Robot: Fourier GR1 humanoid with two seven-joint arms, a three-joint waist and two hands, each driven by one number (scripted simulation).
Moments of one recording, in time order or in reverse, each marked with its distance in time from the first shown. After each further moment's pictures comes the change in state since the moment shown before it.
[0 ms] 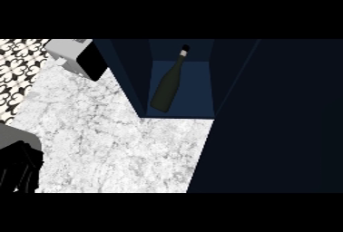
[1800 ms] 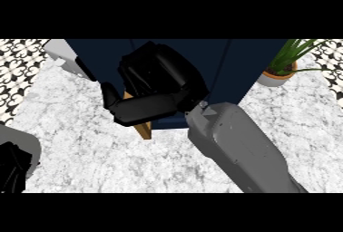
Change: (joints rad) left arm -0.009 -0.073 0.143 0.044 -0.032 -0.164 0.052; right arm -0.923 0.135 -0.050 0.935 -0.321 -0.499 -0.221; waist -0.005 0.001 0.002
